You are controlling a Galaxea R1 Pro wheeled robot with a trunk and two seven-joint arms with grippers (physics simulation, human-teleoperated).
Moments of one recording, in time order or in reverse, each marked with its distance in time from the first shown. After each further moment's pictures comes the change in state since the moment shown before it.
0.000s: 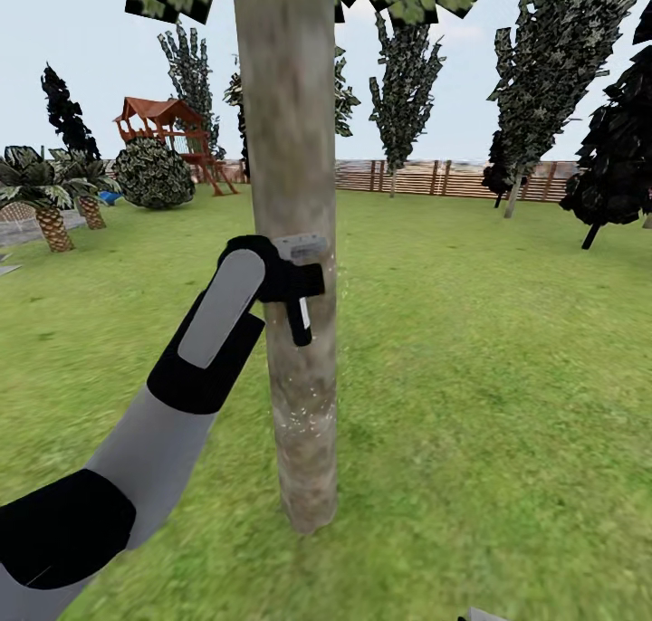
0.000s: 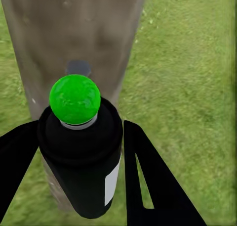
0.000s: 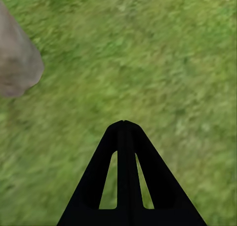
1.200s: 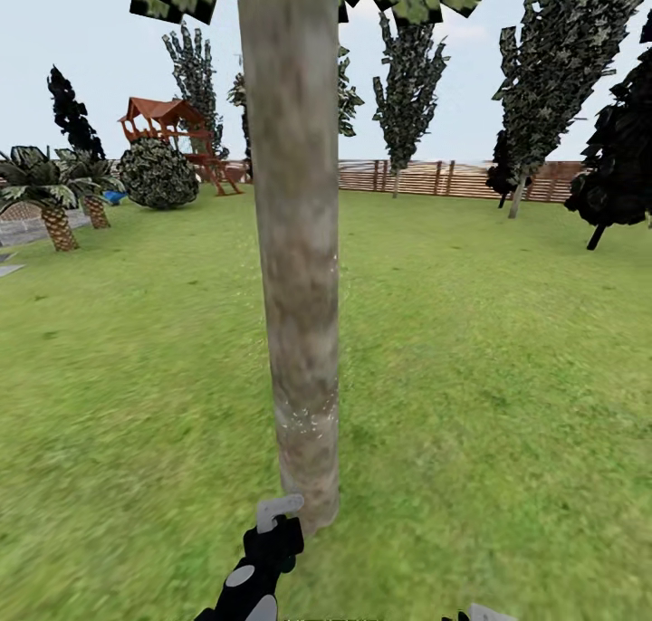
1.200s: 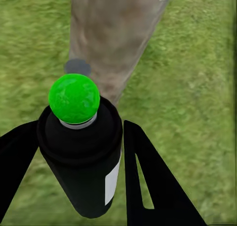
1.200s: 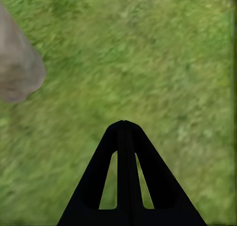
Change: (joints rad) left arm 0.909 0.153 -0.160 0.379 -0.695 -0.809 -0.825; right arm 0.002 -0.002 -0.002 -0.018 -0.001 -0.001 0.000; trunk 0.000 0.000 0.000
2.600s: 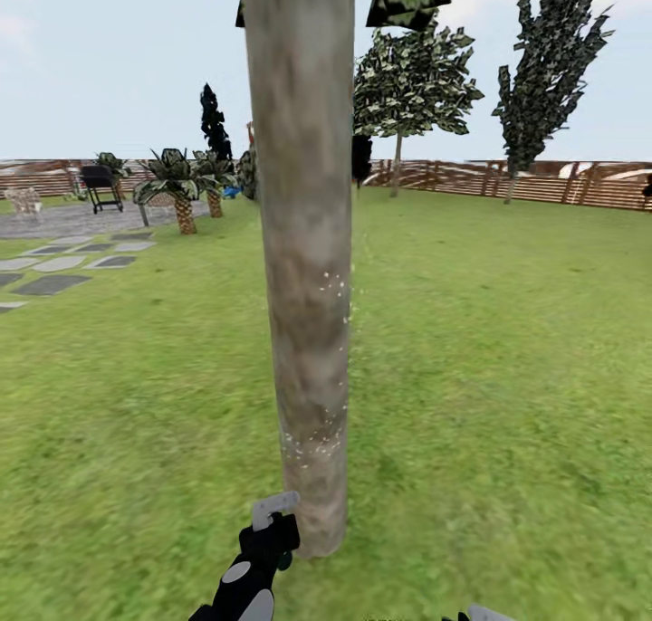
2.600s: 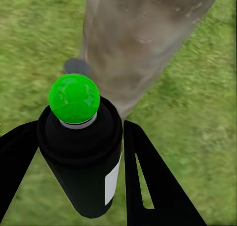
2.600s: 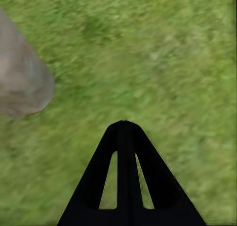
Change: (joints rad) left arm 0.000 0.000 0.031 0.001 0.000 0.000 0.000; right arm 0.000 -0.001 0.002 0.002 -0.001 0.000 0.000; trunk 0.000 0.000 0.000
